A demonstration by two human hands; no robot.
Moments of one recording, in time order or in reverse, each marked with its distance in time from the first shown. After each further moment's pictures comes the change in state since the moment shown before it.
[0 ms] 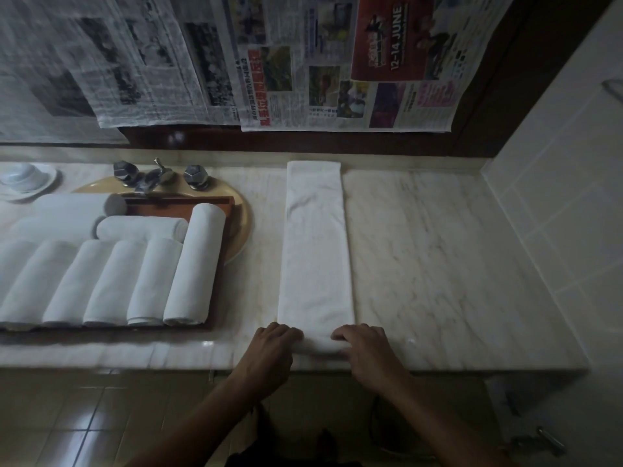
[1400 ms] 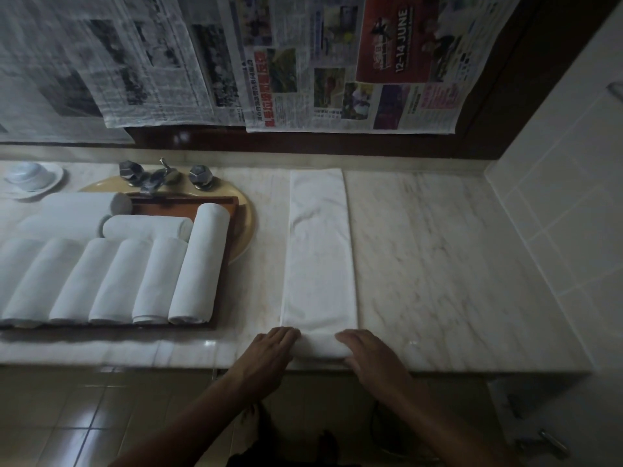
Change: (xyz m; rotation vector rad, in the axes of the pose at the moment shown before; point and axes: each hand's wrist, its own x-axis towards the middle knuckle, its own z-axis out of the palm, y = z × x) left_hand -0.011 -0.010 -0.004 0.033 -0.127 0.056; right_hand -0.014 0.014 0.017 -0.014 0.081 -0.139
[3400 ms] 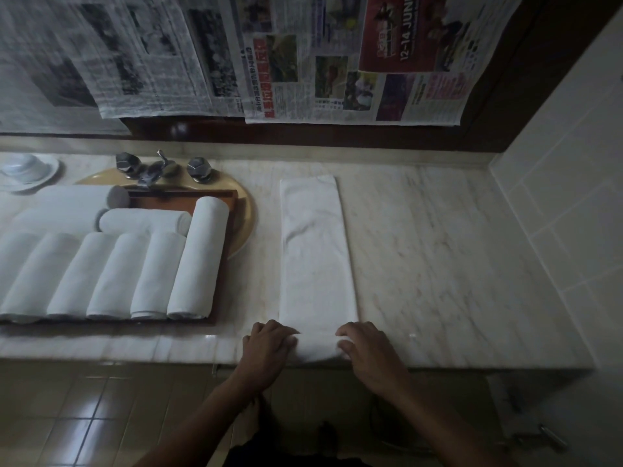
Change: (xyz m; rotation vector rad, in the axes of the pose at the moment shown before) left_hand 0.005 0.007 0.000 -0.266 -0.019 -0.431; right_hand 0.013 -0.026 -0.021 0.096 -0.089 0.222
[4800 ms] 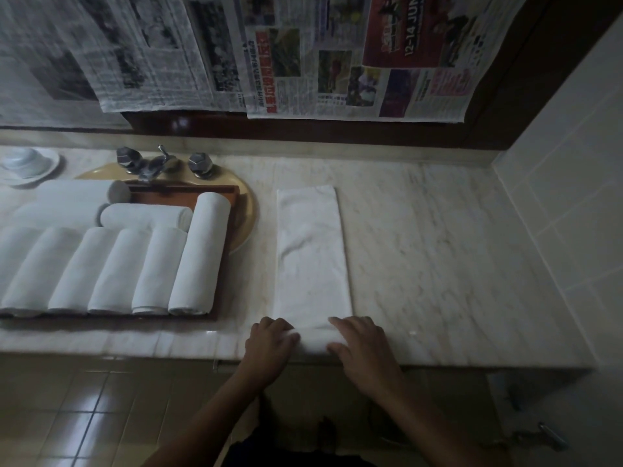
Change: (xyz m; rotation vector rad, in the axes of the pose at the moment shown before) left_hand 0.001 0.006 0.002 -0.126 0.038 -0.109; right_hand -0.004 -0.026 -0.003 -0.106 0.012 0.008
